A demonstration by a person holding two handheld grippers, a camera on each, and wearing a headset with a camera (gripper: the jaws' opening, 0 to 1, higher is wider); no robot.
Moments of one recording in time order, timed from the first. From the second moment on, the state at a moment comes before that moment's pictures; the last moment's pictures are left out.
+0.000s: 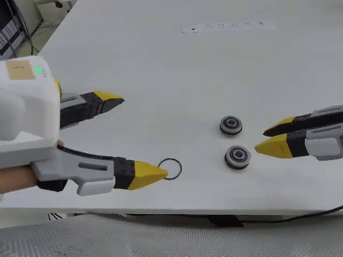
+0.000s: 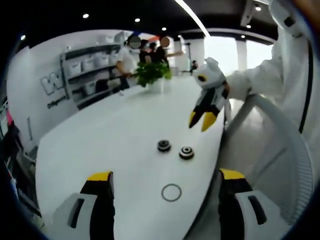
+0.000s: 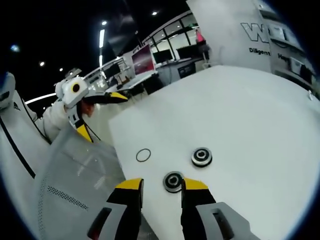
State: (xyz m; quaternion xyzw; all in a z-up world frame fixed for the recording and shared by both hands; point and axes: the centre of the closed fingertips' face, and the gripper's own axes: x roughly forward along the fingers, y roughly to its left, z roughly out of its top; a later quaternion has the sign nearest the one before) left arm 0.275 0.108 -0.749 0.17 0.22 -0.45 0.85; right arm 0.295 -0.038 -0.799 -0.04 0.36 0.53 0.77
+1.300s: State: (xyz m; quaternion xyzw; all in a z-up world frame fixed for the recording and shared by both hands) left arm 0.302 -0.035 -0.791 0.14 0.19 -0.56 0.79; right arm 0.296 -0.024 -0.850 -0.06 0.32 0.58 0.75
